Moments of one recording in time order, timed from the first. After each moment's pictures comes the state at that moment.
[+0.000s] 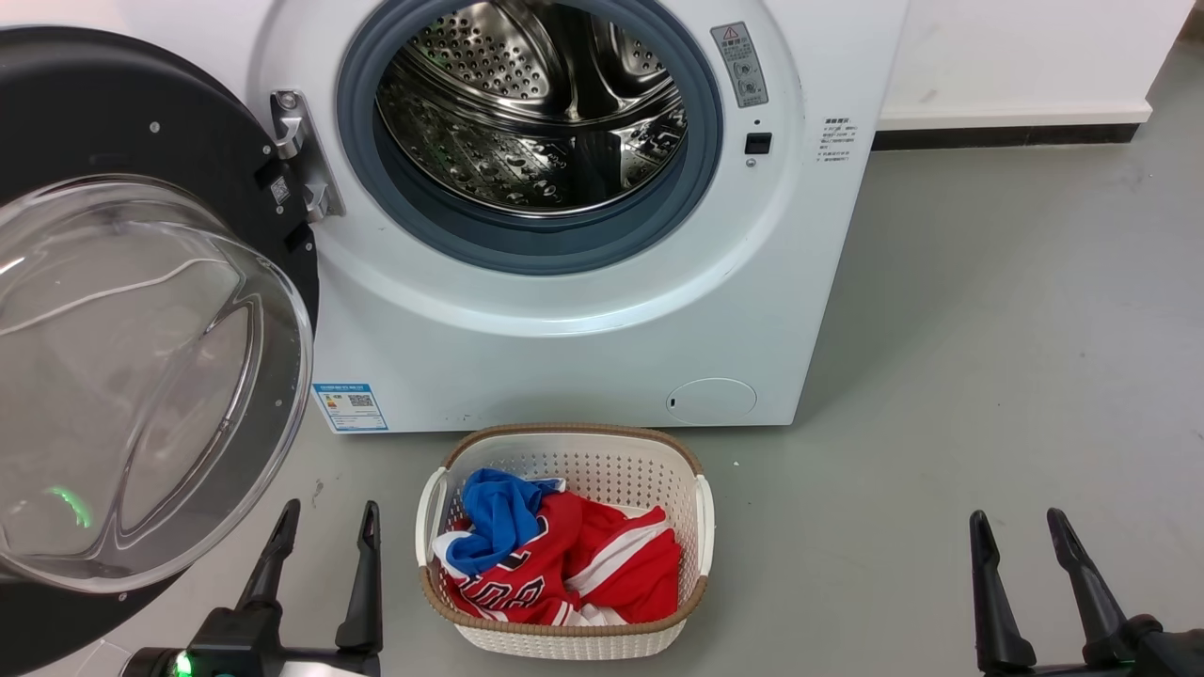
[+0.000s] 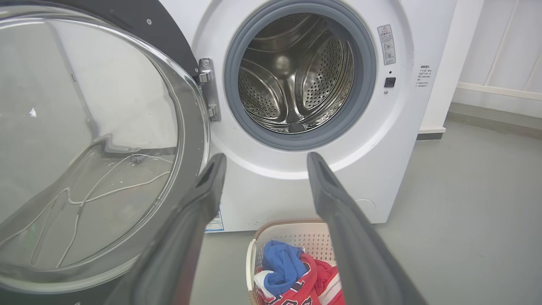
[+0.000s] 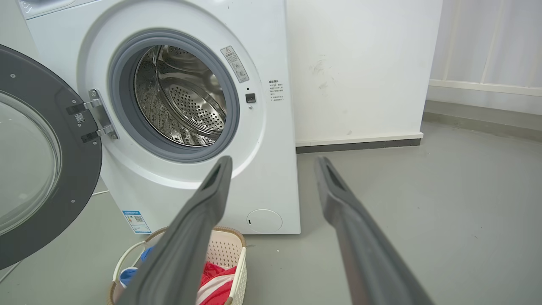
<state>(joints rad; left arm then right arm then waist) 0.11 0.05 0.06 0.03 -0.03 -0.11 -0.27 0.22 -0.05 -0.04 -0.07 0.15 0.13 -0.26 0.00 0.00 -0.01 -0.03</state>
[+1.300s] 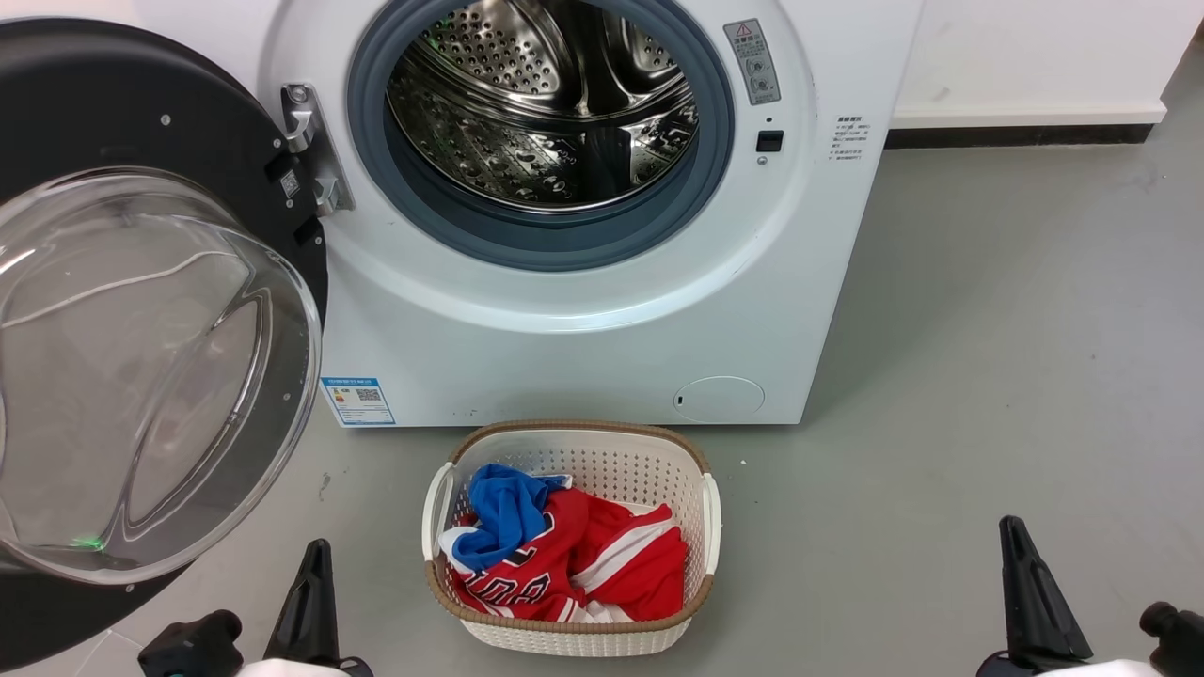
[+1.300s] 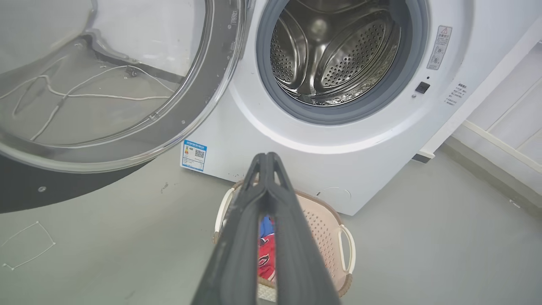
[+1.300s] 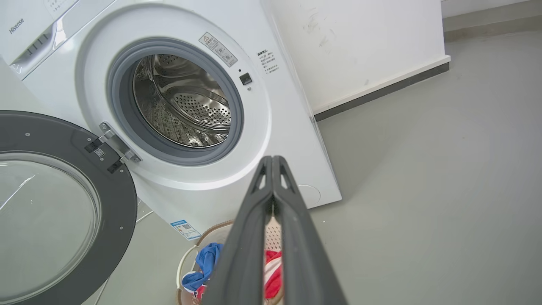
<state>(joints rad) 0.09 0.05 0.08 0.16 -0.36 -0.10 -0.18 0.17 -0.06 -0.02 0.04 0.48 0.13 -0.20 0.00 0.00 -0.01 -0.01</state>
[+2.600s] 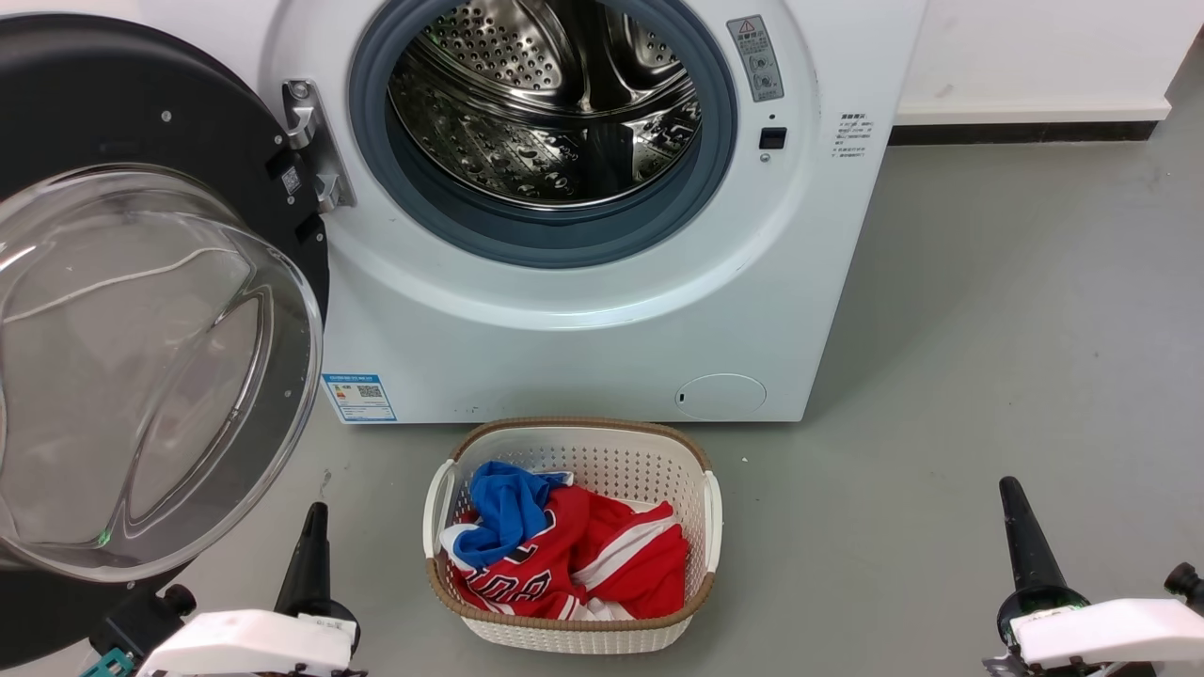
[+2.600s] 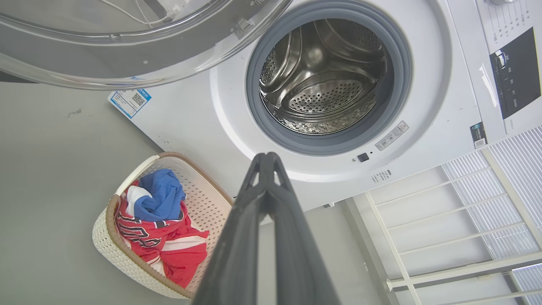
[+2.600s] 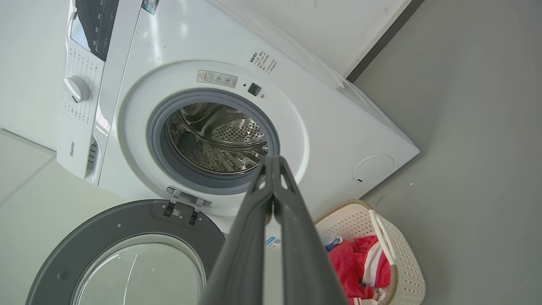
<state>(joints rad) 0.00 0.05 0.10 0.20 -0.97 -0.11 -0.04 0.04 -0.08 -0.03 0.13 1.06 0.13 -0.08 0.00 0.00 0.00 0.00</state>
